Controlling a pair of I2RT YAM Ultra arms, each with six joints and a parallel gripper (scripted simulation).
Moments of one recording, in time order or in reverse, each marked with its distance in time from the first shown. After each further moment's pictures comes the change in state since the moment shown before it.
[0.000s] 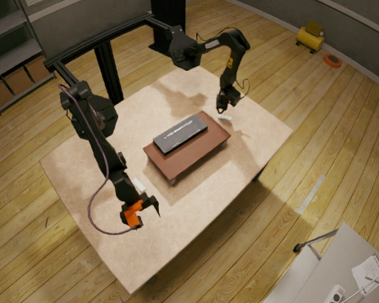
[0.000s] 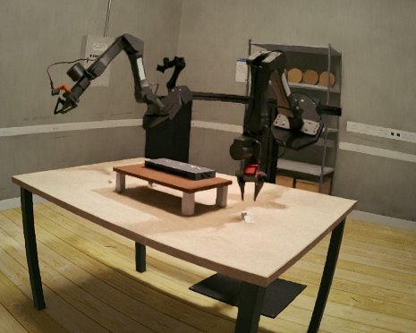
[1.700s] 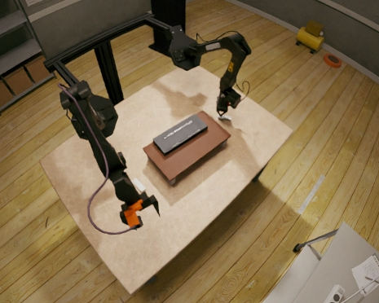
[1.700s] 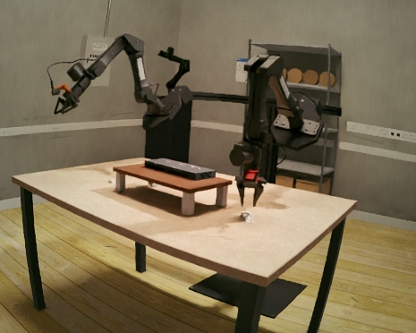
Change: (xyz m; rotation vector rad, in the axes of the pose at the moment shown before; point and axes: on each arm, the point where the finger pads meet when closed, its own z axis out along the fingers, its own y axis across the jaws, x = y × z) left arm -0.007 -0.001 0.019 0.006 -0.018 -0.017; right arm 0.000 0.000 -0.001 -0.001 0.001 0.000
